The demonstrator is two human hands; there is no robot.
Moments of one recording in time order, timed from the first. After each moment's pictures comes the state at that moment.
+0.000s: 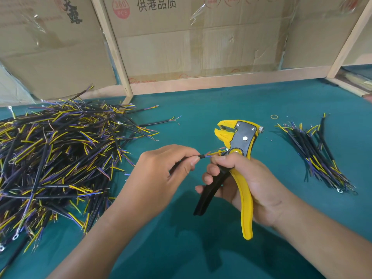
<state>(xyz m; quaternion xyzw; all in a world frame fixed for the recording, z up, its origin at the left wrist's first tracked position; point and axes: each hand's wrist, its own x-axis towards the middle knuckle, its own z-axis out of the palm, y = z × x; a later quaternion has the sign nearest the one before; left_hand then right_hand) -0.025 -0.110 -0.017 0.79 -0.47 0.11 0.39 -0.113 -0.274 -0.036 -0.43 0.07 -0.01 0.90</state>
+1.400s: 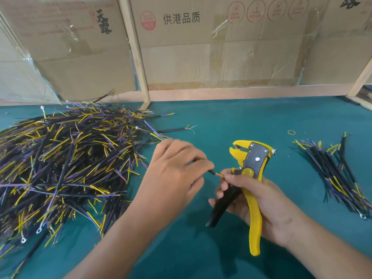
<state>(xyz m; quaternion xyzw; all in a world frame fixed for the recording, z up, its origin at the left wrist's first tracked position) -0.015 -0.107 -0.016 0.77 -0.51 0.32 0.21 -0.110 -0.273 -0.046 -0.43 0.13 0.00 0.89</state>
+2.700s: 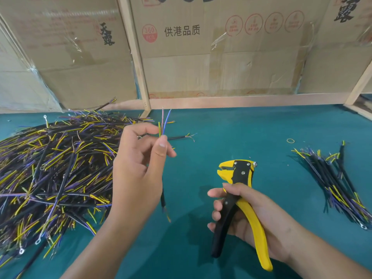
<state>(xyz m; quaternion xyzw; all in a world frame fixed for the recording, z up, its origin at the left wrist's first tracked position) -0.009 -0.093 0.004 0.68 -0.31 0.20 0.63 -0.109 -0.276 -0.053 -0.40 0.14 0.12 0.89</state>
